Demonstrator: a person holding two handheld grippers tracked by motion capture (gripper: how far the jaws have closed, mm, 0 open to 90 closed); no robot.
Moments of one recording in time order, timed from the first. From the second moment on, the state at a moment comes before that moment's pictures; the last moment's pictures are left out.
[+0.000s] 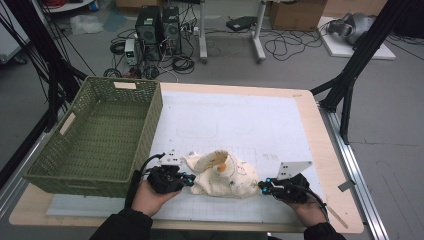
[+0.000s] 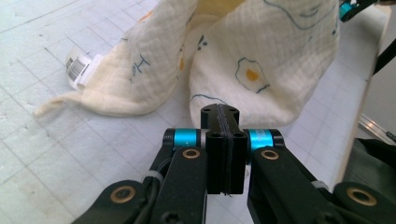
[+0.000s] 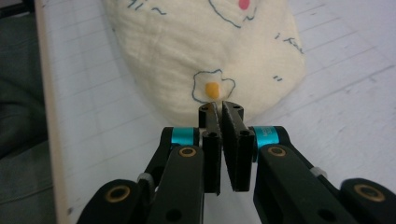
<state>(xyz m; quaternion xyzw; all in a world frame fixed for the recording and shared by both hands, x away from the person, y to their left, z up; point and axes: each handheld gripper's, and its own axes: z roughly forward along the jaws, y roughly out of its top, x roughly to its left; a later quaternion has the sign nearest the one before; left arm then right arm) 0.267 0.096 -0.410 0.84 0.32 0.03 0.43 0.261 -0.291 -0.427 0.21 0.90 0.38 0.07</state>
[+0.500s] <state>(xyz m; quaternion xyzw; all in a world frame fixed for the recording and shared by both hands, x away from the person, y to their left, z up) 0.270 0.095 -0.411 0.83 0.32 0.02 0.45 0.259 -0.292 -0.414 0.21 0.89 0.41 0.06</state>
